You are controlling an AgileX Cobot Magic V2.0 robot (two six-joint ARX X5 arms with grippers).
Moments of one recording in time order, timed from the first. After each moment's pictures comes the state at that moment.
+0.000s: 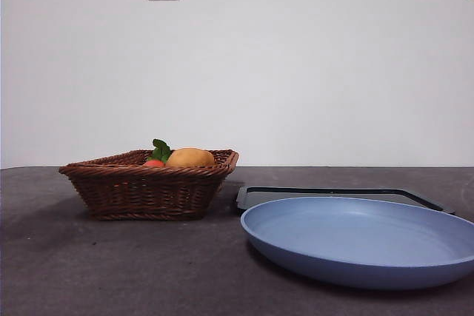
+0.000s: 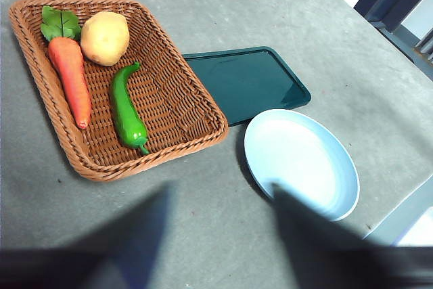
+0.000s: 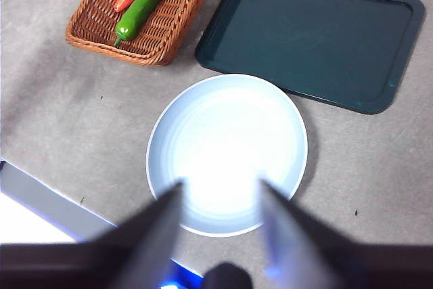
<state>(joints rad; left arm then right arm) 0.02 0.66 0.85 -0.78 0.68 0.04 0.09 0.78 1.02 -1.07 -0.46 -0.09</state>
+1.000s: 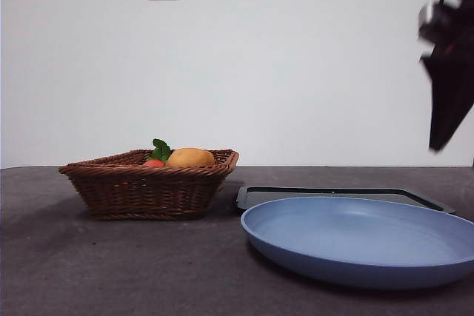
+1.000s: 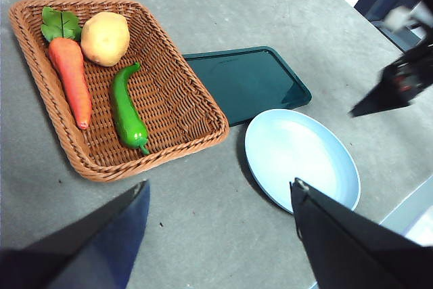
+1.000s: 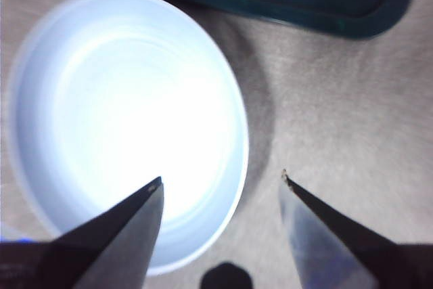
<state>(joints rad) 0.02 0.66 0.85 -0.78 0.68 0.04 0.12 1.46 1.02 -0.90 -0.36 -0.08</state>
